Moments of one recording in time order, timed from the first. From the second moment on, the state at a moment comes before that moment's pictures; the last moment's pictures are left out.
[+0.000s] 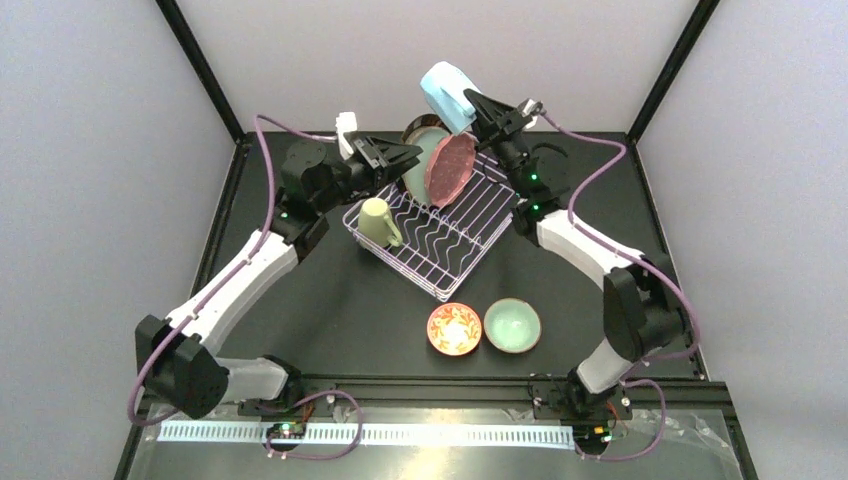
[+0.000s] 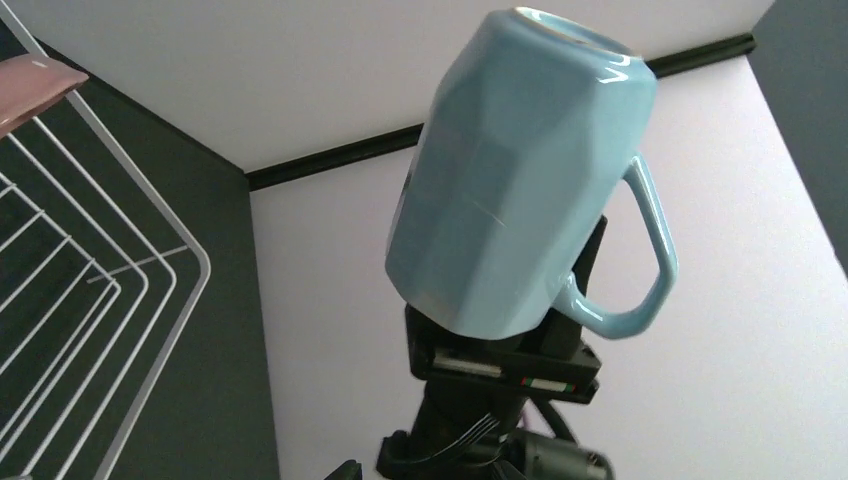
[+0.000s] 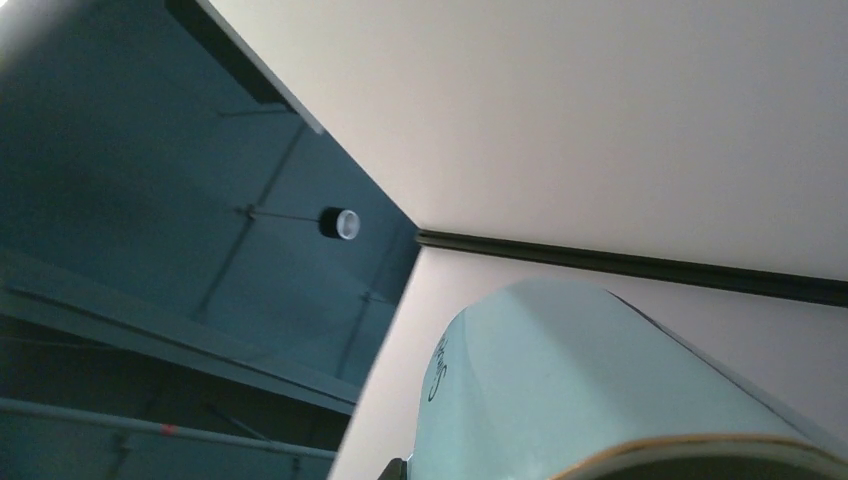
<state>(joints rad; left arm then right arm) -0.45 1.26 1.12 0.16 0.42 -1.30 0.45 1.58 1.12 1.02 -0.16 1.80</state>
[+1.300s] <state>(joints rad) -0.52 1.65 1.26 0.76 0.22 -2.07 0.48 2.05 1.63 1.44 -0.05 2.09</state>
